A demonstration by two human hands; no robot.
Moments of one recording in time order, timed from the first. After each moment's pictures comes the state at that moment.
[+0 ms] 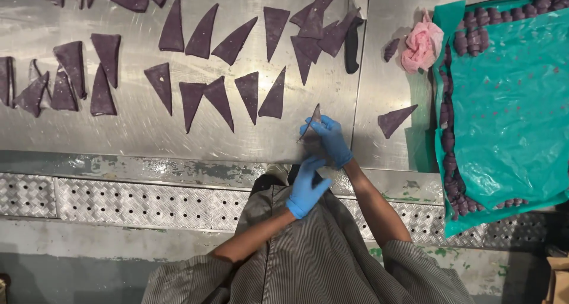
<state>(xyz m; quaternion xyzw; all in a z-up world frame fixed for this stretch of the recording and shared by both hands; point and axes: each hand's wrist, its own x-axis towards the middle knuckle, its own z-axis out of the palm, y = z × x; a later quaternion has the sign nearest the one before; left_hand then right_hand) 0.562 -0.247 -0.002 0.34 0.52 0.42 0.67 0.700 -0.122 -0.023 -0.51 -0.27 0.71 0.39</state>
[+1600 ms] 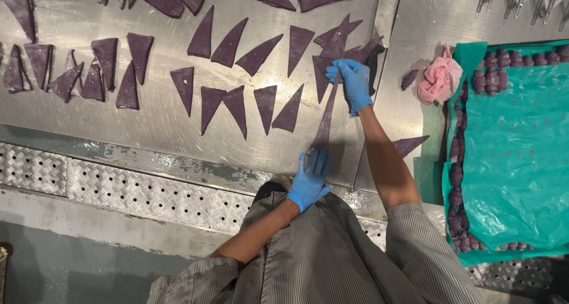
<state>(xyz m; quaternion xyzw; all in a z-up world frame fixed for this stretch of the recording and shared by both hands) 0.557 -0.193 0.004 0.86 0.49 0.02 0.13 0.729 0.085 -0.043 -0.52 -0.36 0.62 0.48</state>
